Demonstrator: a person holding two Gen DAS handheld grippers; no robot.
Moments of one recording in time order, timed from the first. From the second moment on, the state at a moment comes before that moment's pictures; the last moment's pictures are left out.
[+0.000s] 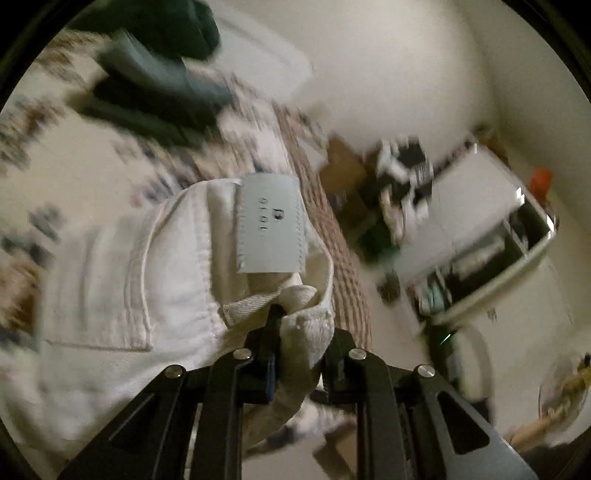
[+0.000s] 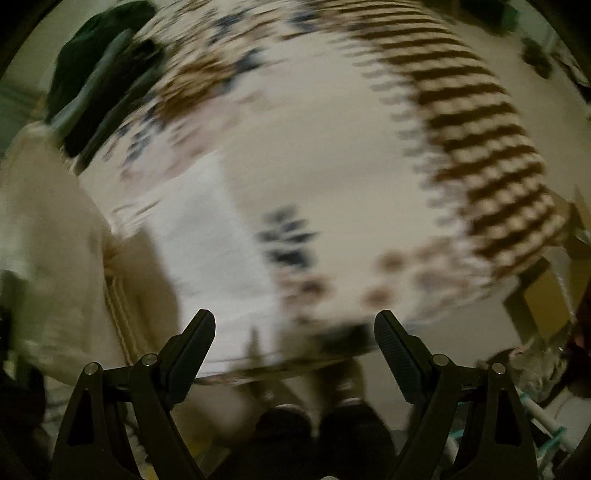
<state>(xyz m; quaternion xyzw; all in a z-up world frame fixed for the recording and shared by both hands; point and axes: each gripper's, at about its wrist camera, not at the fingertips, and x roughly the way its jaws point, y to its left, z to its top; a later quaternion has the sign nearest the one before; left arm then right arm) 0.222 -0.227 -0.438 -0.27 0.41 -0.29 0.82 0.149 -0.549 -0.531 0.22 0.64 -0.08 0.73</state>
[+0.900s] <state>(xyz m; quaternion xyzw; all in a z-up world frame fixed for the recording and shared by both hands) 0.244 -0.134 -0.491 -0.11 0.56 -0.08 0.81 0.235 -0.501 -0.594 0.26 0.60 0.05 0.75</state>
